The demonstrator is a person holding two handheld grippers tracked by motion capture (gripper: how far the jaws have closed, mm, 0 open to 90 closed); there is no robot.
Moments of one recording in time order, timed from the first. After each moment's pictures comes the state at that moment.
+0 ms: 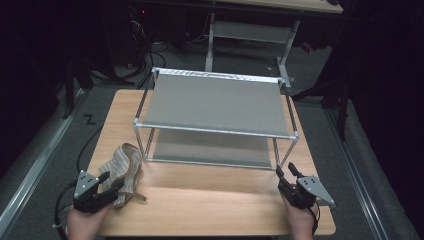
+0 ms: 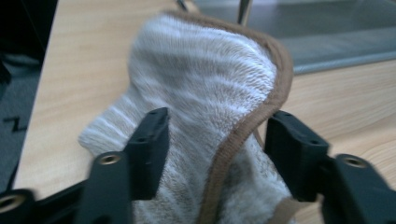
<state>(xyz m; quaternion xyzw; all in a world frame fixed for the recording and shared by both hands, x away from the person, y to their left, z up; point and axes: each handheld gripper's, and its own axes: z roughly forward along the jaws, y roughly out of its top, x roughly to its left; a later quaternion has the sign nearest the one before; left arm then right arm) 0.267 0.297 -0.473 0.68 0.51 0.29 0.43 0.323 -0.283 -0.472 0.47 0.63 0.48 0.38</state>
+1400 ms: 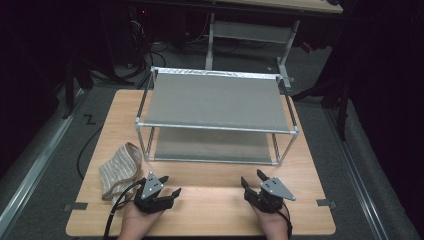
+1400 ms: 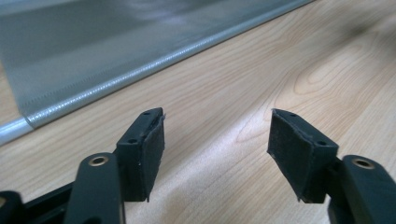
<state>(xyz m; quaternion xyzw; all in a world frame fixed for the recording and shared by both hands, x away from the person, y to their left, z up) 0.295 0.164 -0.500 0.78 0.39 0.22 0.44 0.312 -0.197 -0.486 0.41 0.73 0.45 0.31</state>
